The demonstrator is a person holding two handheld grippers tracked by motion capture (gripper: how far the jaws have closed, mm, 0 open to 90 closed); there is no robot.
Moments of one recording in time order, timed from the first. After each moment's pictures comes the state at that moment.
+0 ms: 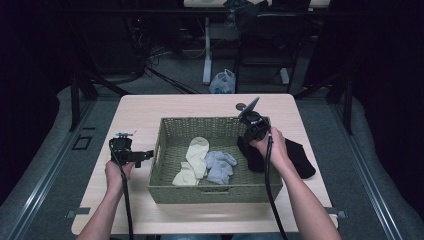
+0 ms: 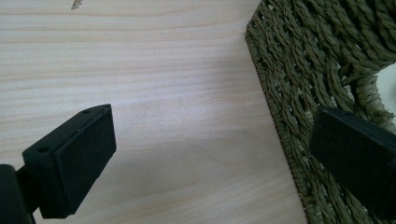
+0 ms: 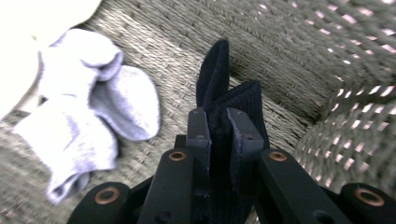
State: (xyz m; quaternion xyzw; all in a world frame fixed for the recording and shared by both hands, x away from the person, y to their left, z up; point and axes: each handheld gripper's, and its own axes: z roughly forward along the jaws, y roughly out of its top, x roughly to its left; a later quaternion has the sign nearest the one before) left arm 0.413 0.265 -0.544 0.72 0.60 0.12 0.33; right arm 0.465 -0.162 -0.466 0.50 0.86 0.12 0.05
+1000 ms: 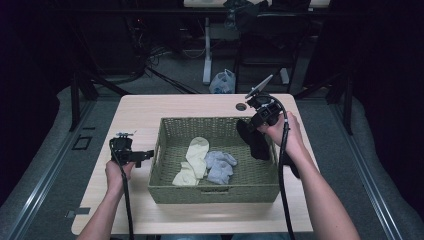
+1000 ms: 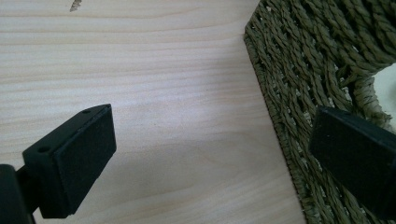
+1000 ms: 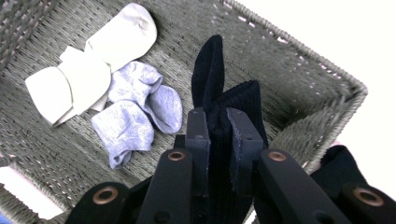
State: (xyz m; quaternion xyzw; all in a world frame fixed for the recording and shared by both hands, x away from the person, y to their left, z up) left arm 0.413 0.264 -0.545 0.72 0.60 0.12 0.33; right arm 0.444 -0.173 -0.377 0.47 0.86 0.17 0.07
